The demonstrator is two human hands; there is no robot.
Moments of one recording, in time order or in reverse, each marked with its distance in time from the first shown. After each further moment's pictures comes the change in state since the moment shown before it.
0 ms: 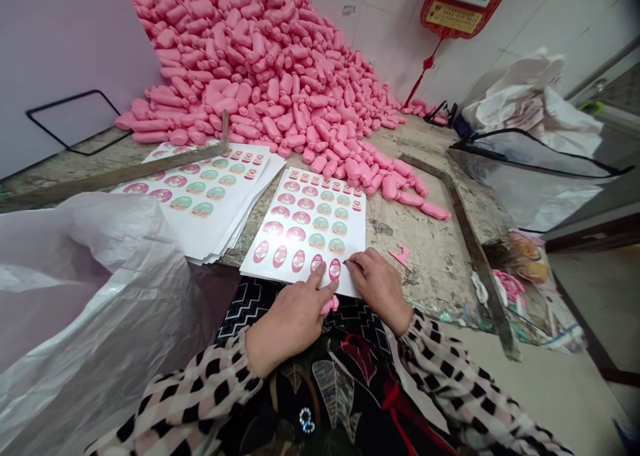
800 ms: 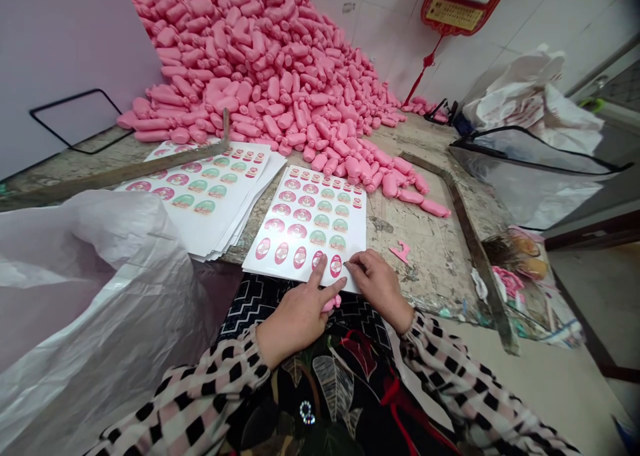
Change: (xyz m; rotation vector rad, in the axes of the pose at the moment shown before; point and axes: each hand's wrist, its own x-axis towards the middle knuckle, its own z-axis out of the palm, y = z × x) left_hand 0.000 0.001 0.016 -0.078 0.023 -0.023; right_hand -0.005 0.004 0.006 0.268 -0.037 0.064
